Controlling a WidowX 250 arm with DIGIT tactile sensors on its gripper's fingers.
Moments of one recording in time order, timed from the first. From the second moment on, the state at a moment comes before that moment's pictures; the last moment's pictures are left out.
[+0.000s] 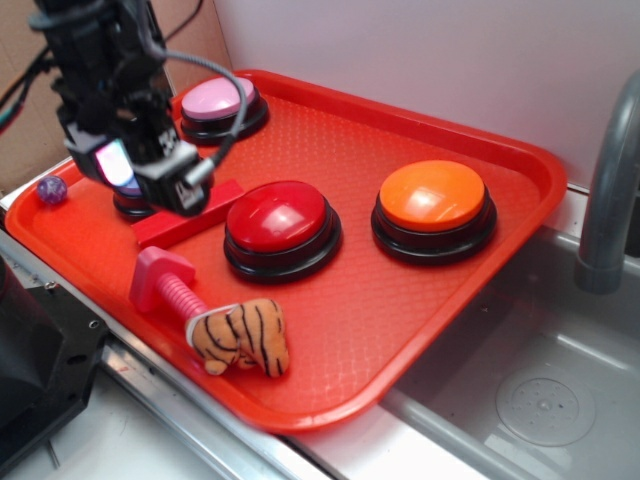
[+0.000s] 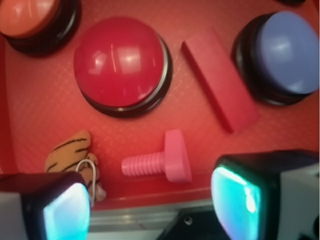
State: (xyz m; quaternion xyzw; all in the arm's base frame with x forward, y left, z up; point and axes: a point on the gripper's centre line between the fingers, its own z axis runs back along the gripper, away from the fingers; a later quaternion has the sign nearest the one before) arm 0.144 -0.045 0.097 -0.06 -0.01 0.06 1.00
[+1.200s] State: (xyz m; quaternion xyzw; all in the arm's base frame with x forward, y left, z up) arm 0.132 -0.035 0.029 -0.01 0.00 0.13 0.99
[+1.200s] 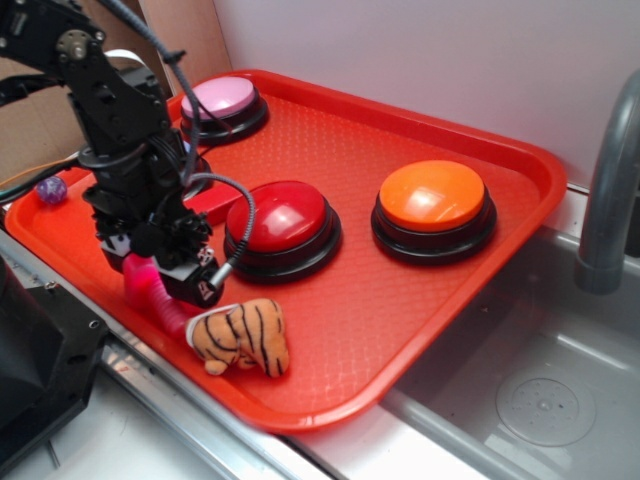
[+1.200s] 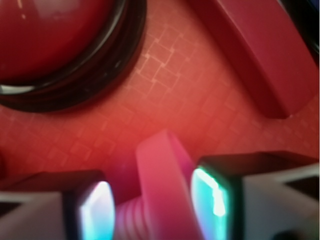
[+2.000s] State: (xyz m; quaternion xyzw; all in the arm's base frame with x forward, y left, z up) arm 0.140 -0.030 0.057 -0.02 0.00 0.11 0.99
